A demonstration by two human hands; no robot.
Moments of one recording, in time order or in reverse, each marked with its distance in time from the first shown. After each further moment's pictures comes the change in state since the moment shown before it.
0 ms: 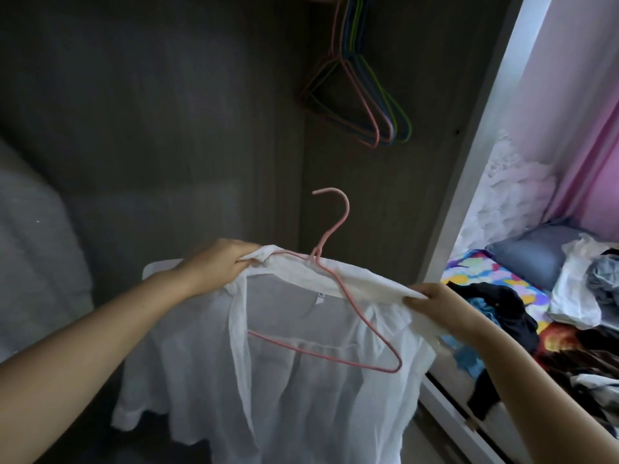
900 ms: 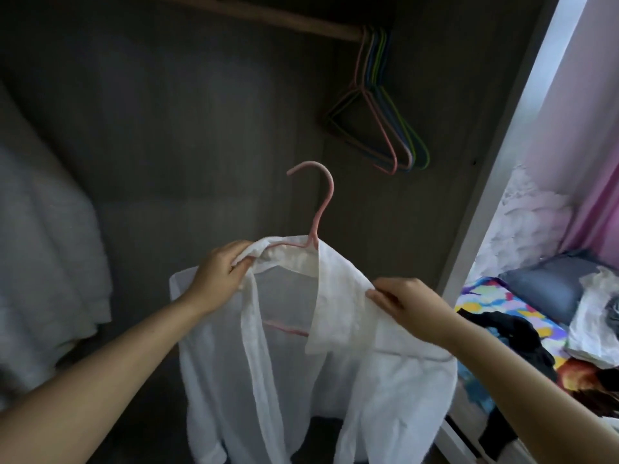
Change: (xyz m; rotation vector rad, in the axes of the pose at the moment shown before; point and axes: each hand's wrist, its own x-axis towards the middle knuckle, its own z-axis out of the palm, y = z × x) left_hand -0.025 0.007 -0.001 -0.363 0.413 -0.143; right_hand -0.011 -0.083 0.018 -0.514 0.033 -0.594
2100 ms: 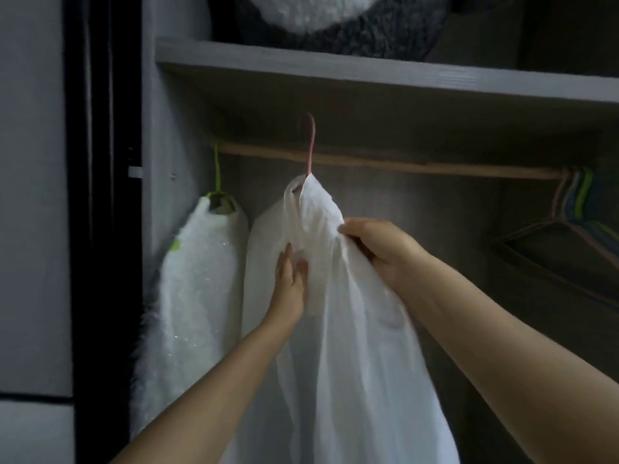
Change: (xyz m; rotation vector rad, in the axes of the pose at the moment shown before) left_hand 0.076 -0.037 -0.206 -0.313 0.516 -0.352; right_hand 0.243 -0.327 -0.089 1.331 -0.083 0.071
